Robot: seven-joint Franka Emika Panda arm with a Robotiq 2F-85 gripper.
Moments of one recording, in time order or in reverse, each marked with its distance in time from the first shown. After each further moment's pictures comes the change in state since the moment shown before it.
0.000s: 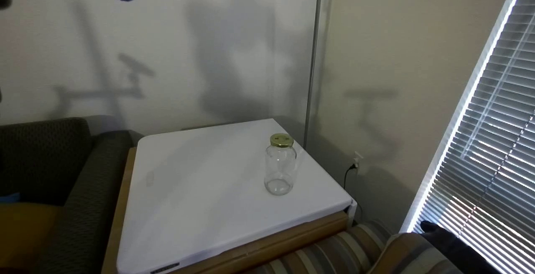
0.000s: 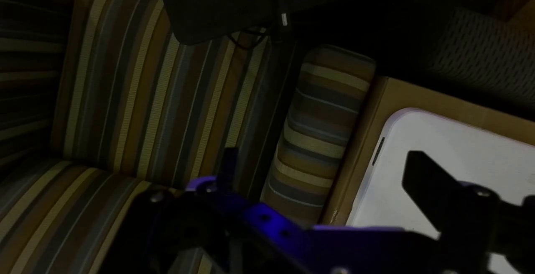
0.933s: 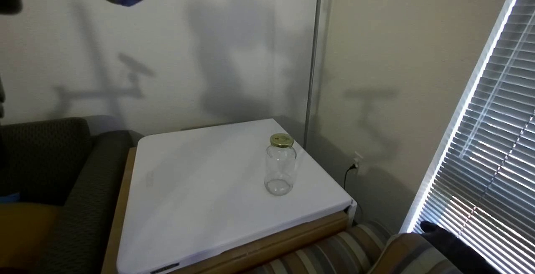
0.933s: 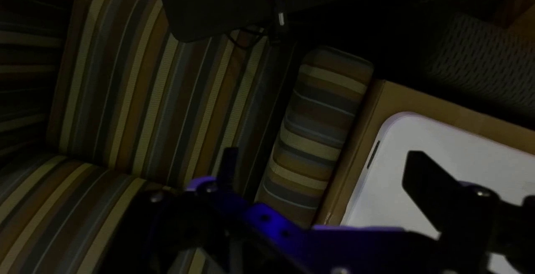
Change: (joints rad) arm 0.020 0.010 0.013 0.000 0.001 0.002 -0.001
